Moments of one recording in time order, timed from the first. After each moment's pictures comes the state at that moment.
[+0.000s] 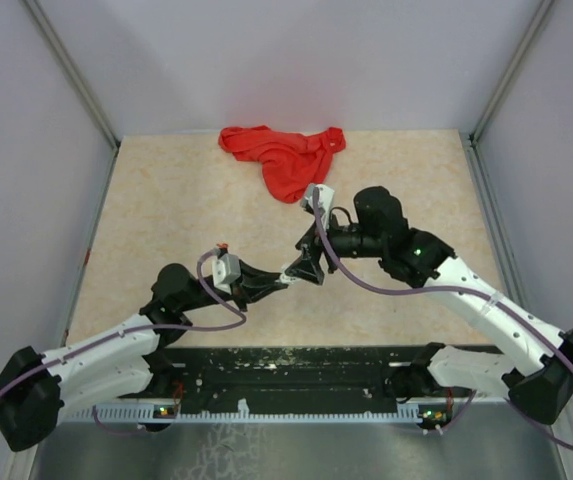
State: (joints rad) left arm -0.79 0.91 0.31 0.76 0.56 -0.07; right arm 0.76 1.07 1.08 -0.40 -0.51 -0.01
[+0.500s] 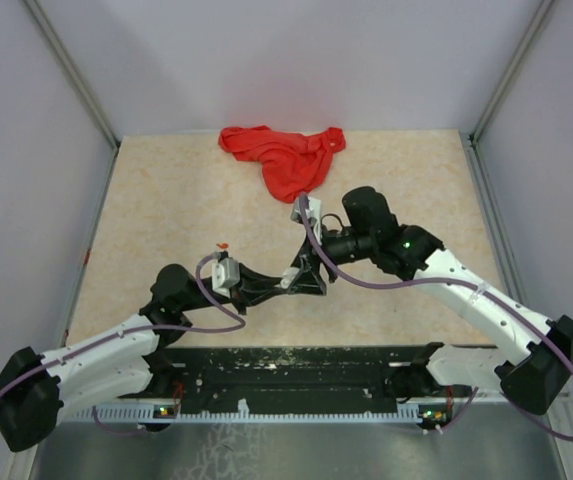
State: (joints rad) left arm -0.79 0.90 0.31 0.77 0.63 -0.05; right arm 0.75 1.16 1.10 -0.50 -0.76 -0.07
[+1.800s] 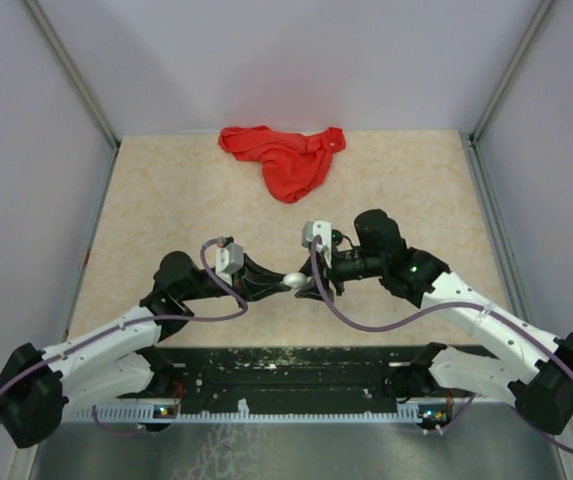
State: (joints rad) left arm -0.76 0.95 0.40 0.69 0.72 -0.15; right arm 0.75 1.03 0.86 -0.32 -0.73 -0.26
